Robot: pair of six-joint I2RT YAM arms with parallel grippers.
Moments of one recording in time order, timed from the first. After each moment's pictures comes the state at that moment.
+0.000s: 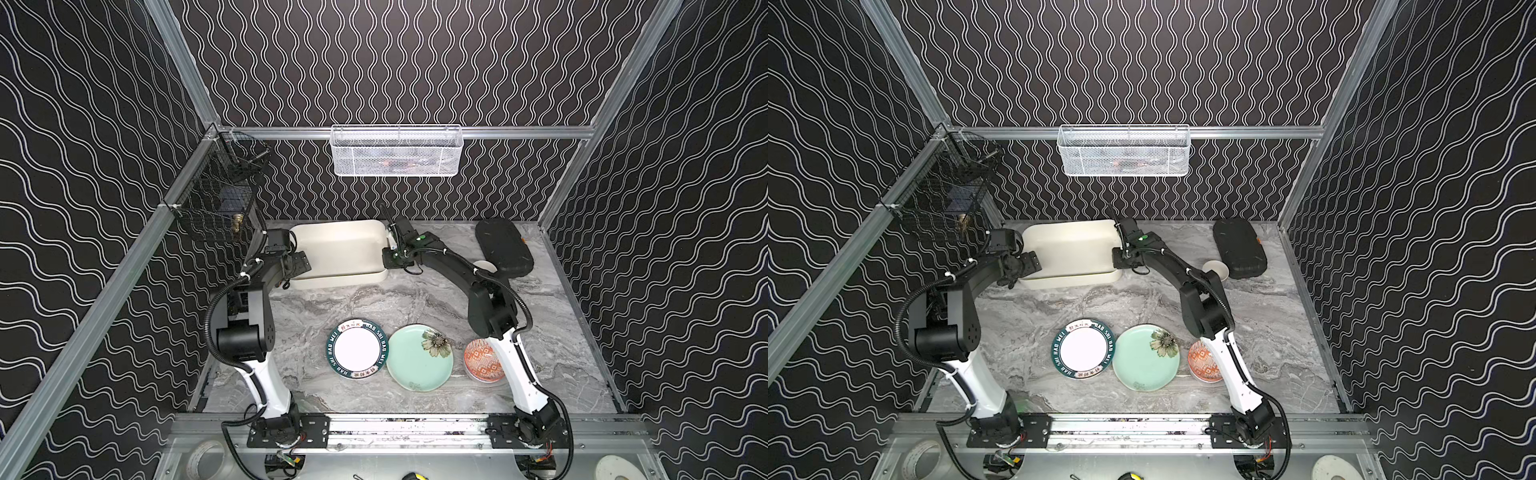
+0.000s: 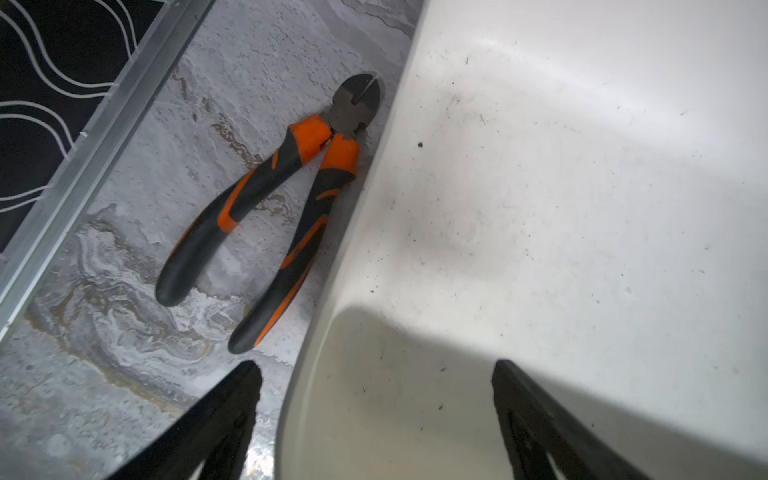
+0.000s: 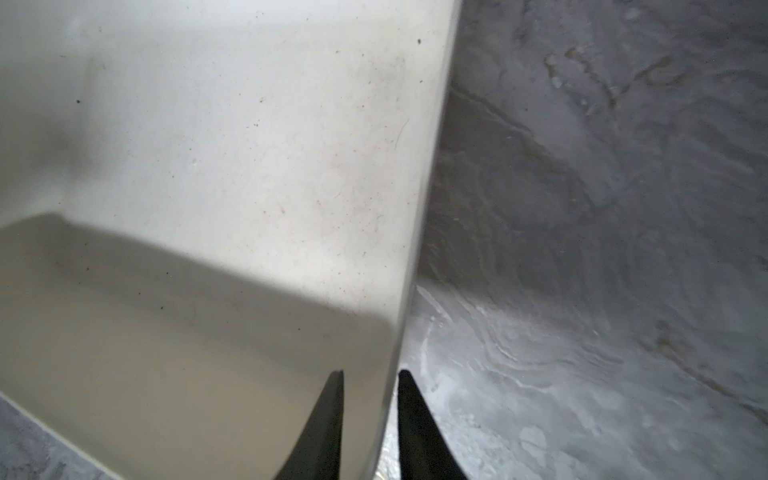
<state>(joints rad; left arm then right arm) 0.20 1.86 1.28 -0.39 -0.07 -0.32 0.61 2.44 2.19 -0.72 -0.09 0.38</state>
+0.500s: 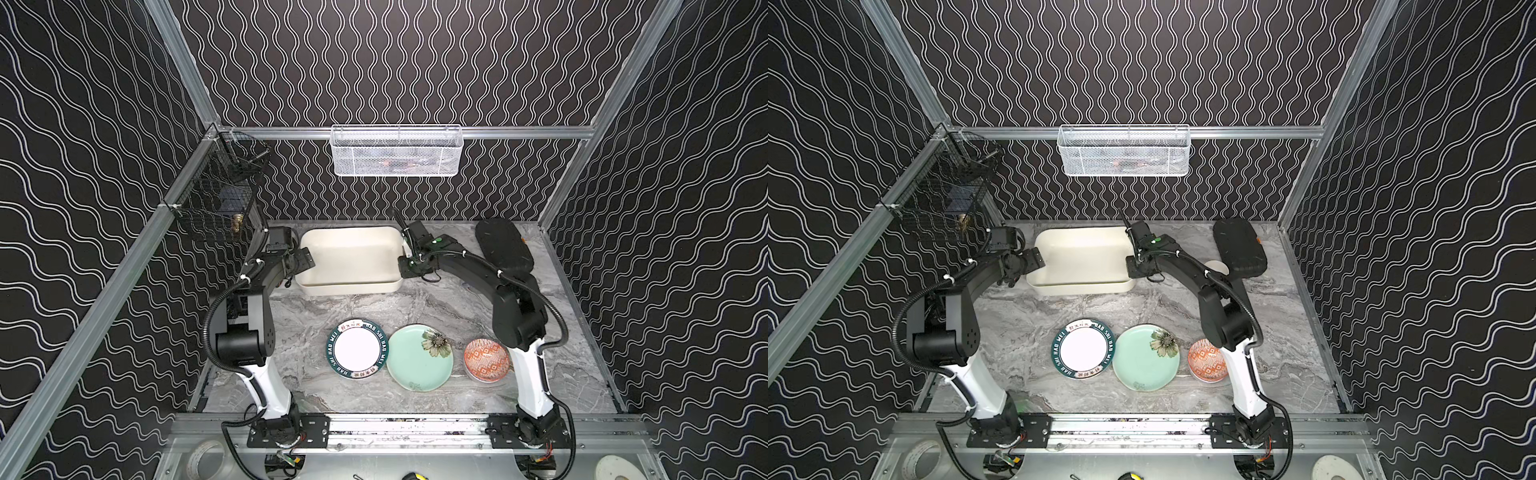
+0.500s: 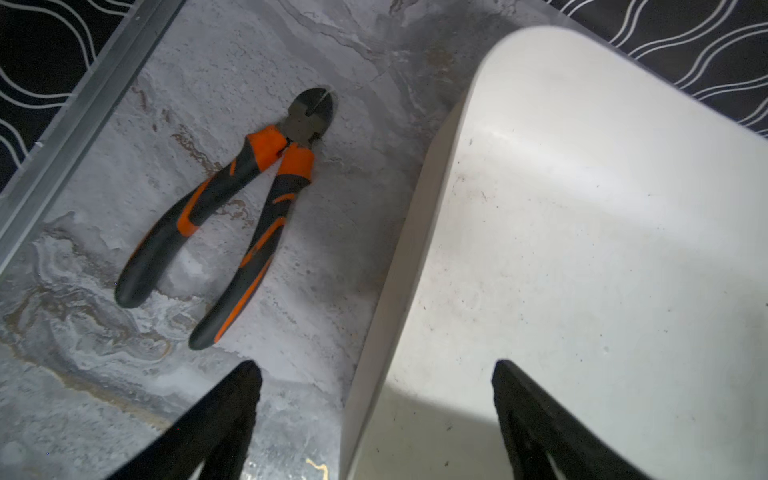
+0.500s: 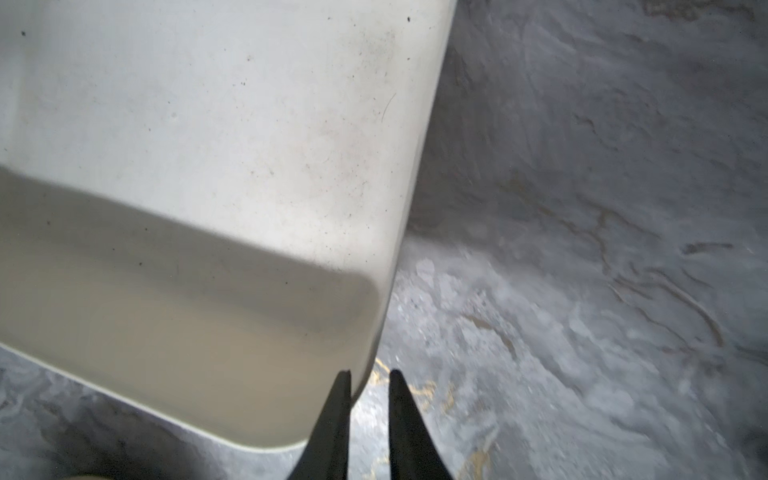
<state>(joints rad) 0.16 1.81 1.27 -0.38 -0.02 -0.34 0.60 2.13 1.82 -0.78 0.00 0.32</state>
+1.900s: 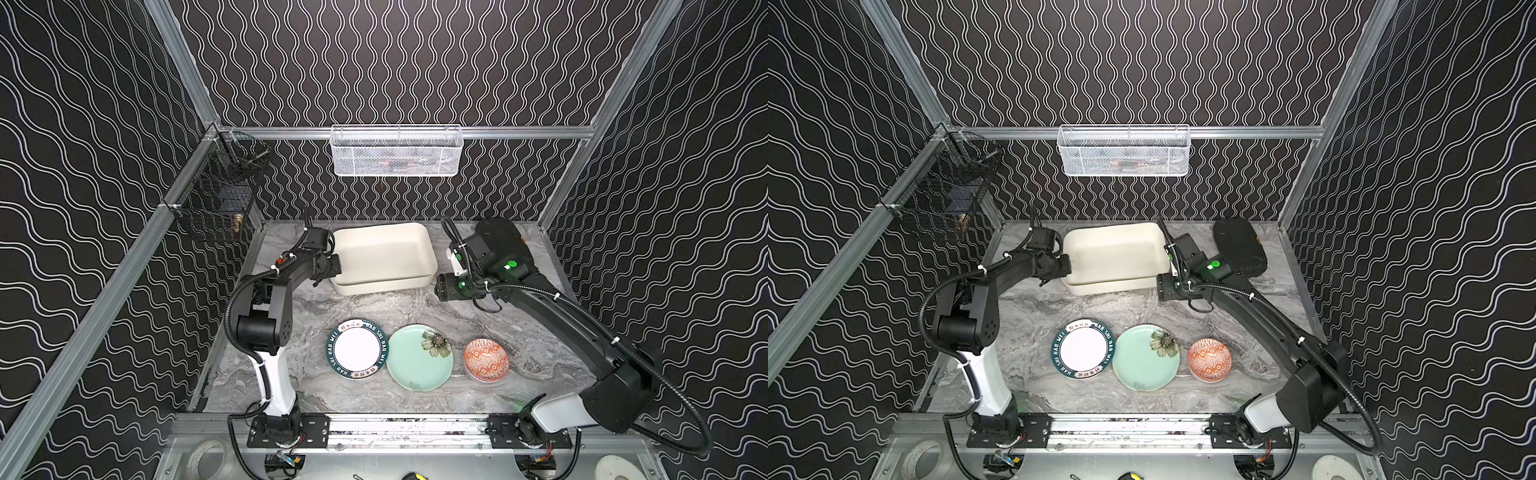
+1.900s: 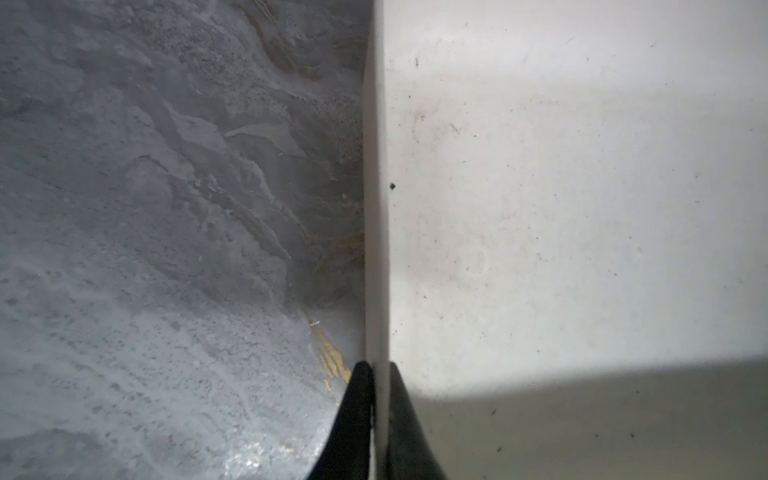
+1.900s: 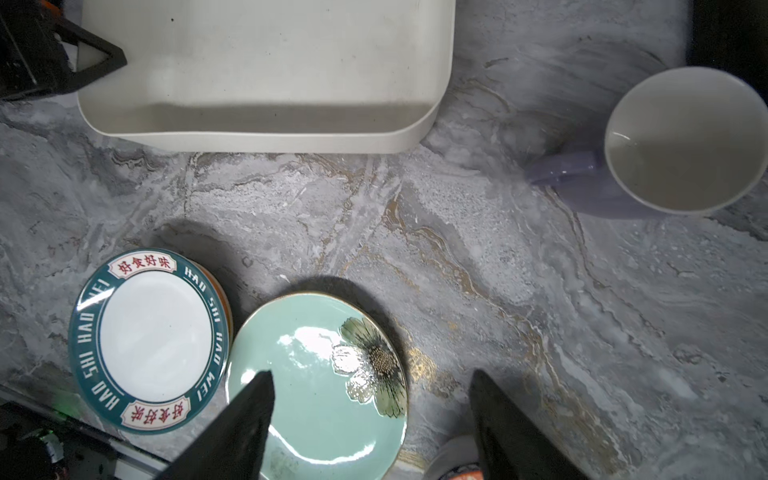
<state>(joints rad) -0.03 1.95 1.35 -0.43 0.06 -0.27 0.60 1.44 1.36 -0.97 0.03 0.42</state>
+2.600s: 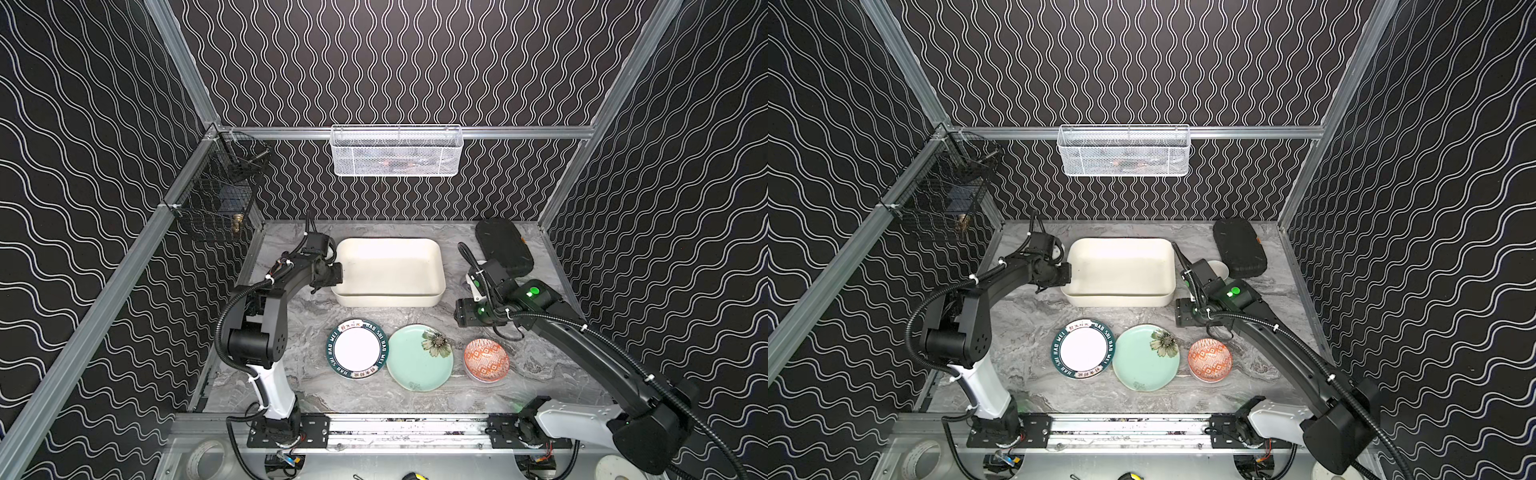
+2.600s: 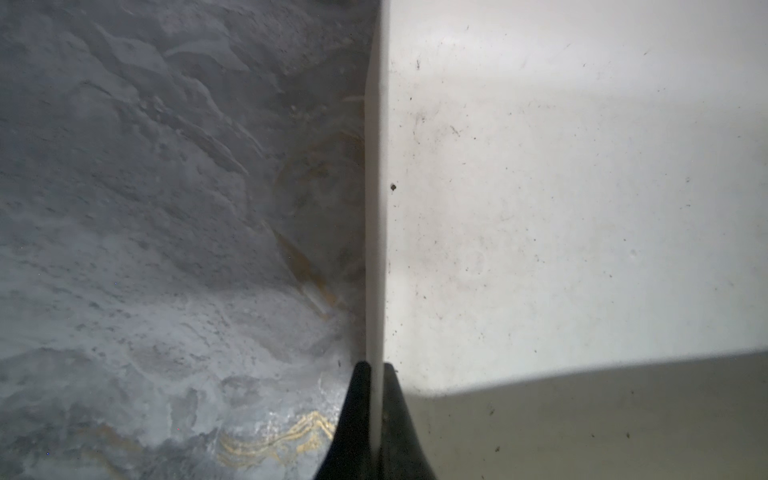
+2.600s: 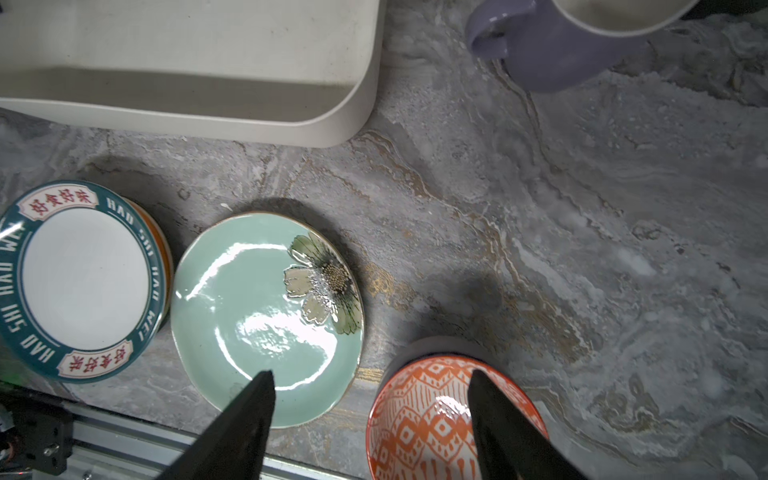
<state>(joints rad) -0.07 1.81 1.24 -0.50 0.12 -0.19 0.60 1.21 1.13 -1.06 0.07 0.49</state>
